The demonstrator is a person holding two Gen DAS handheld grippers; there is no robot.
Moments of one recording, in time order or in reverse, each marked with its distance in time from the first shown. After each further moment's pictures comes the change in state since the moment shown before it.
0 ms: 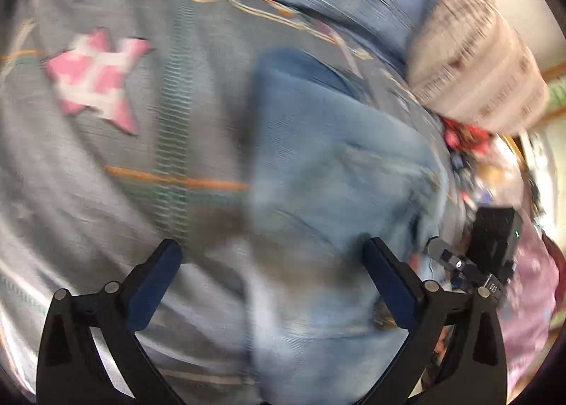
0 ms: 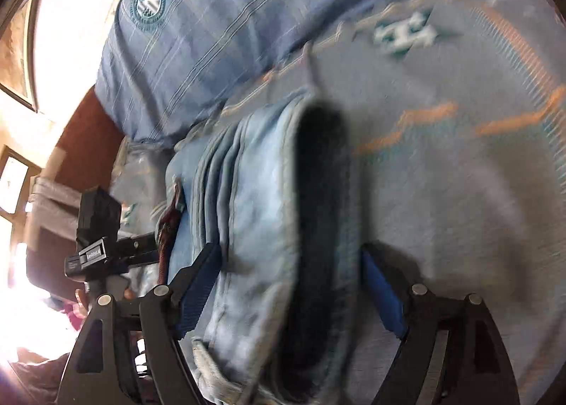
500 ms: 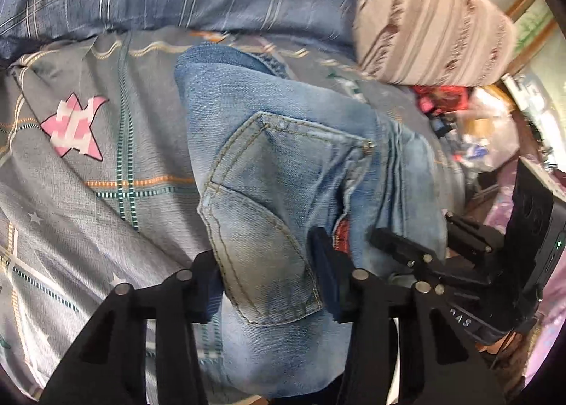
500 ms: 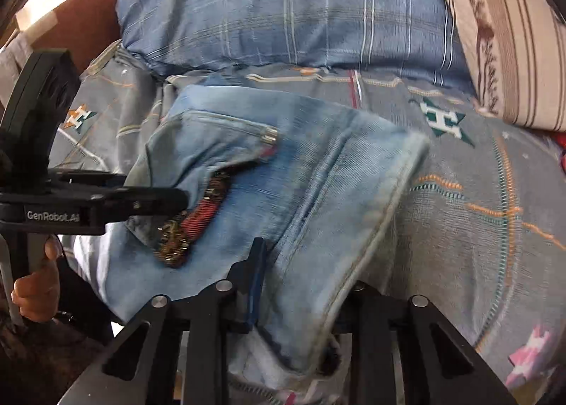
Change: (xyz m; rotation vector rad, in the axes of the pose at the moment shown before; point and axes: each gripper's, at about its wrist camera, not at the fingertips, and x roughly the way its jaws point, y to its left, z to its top) left arm -0.037 -0.077 -0.036 0.218 -0.131 0.090; right arm -0.004 0.123 -0.045 -0.464 0.008 -0.435
